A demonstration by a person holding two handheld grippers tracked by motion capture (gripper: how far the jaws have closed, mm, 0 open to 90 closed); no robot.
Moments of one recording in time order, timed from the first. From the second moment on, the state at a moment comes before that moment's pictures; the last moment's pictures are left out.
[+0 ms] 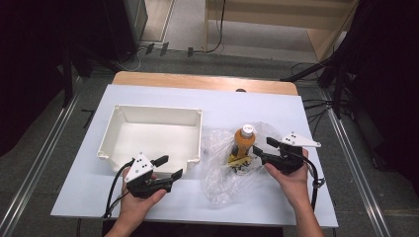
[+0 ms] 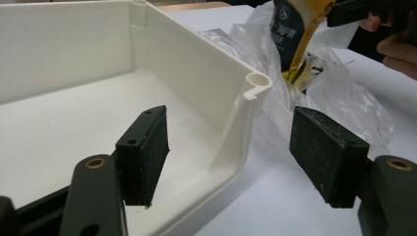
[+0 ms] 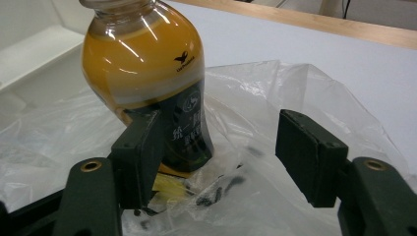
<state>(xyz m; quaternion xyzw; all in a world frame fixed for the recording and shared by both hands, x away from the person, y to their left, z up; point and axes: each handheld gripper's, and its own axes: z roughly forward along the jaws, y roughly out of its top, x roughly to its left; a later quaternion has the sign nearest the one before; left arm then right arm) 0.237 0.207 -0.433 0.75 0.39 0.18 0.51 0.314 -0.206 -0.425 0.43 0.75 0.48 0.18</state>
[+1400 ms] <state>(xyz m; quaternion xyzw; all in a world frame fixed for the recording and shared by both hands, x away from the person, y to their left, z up) 0.226 0.298 -0.427 0.71 0.47 0.24 0.48 0.336 -0.158 -0.411 0.41 0.78 0.46 0.13</state>
